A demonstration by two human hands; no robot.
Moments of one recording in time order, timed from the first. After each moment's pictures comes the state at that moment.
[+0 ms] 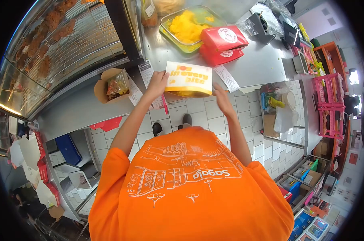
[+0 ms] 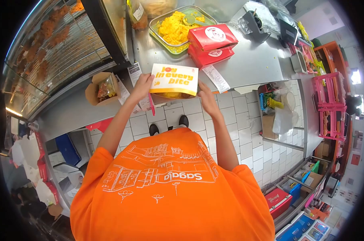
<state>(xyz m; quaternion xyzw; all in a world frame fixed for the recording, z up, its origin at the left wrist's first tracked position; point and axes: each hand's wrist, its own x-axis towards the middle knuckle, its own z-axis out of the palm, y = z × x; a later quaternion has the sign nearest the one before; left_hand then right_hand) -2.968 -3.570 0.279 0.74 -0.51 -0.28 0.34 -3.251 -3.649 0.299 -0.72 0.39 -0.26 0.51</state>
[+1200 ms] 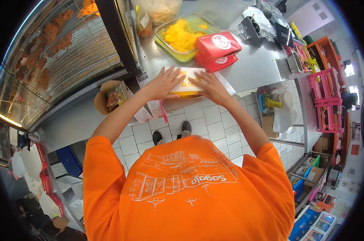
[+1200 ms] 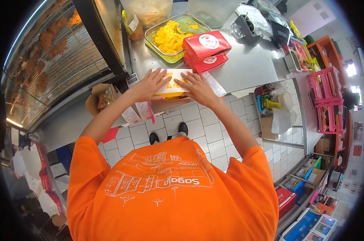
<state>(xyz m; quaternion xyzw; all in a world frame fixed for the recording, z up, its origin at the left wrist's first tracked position) -2.959 -3.600 0.332 0.51 -0.86 0.00 0.06 -3.214 -3.699 0.340 -0.98 0.17 -0.08 0.09</state>
